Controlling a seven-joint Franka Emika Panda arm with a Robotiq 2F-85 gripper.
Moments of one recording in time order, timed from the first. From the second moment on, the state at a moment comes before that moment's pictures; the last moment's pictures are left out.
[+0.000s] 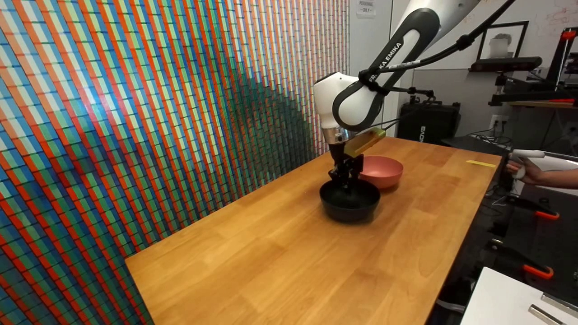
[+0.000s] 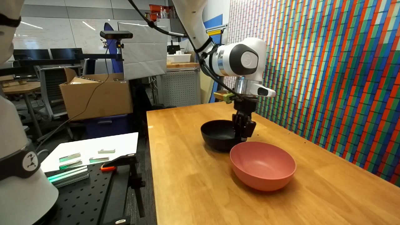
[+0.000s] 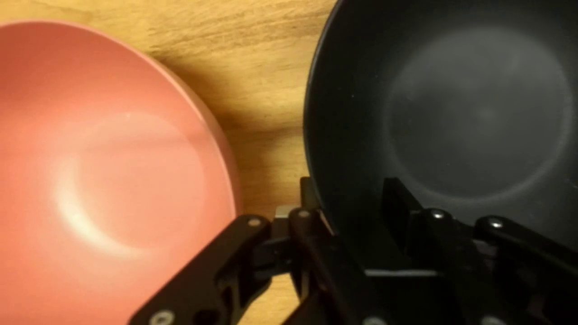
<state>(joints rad) 0.20 0.66 0.05 -1.83 -0.18 2.28 0.44</state>
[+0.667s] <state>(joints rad) 0.20 0.66 0.05 -1.78 -0.18 2.23 0.42</state>
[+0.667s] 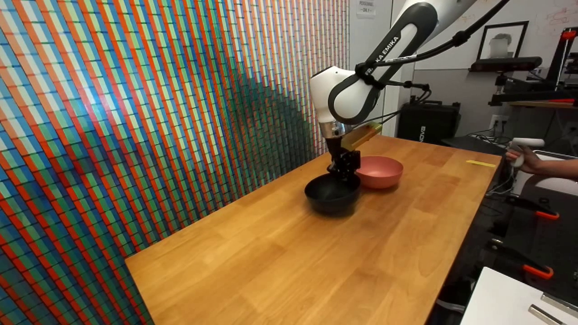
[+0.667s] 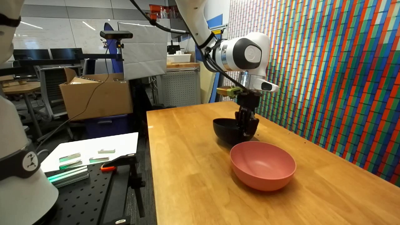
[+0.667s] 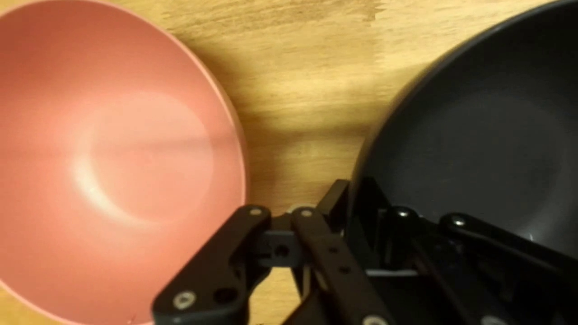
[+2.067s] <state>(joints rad) 0.08 0.34 -0.05 -1.94 -0.17 2.19 0.38</state>
